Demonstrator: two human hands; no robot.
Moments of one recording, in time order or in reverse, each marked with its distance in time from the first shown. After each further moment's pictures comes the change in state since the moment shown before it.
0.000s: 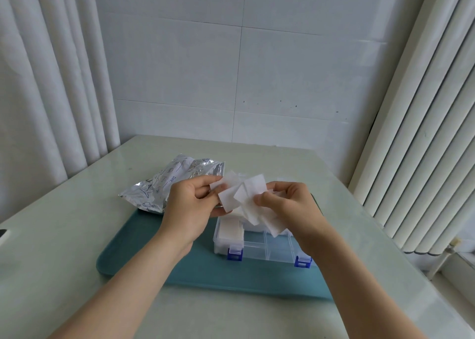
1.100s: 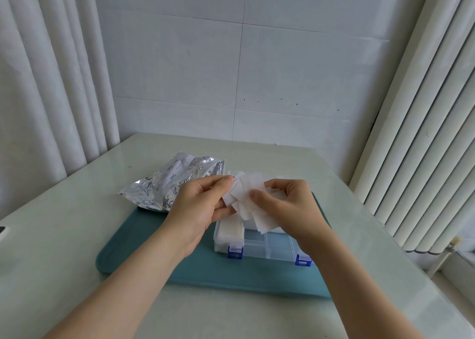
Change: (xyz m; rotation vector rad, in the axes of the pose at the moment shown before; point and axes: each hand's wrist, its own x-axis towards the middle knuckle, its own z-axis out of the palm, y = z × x) left_hand -0.004 0.006 0.007 -0.123 -0.148 -0.100; right_hand -0.001 0.004 0.005 -0.069 0.046 -0.077
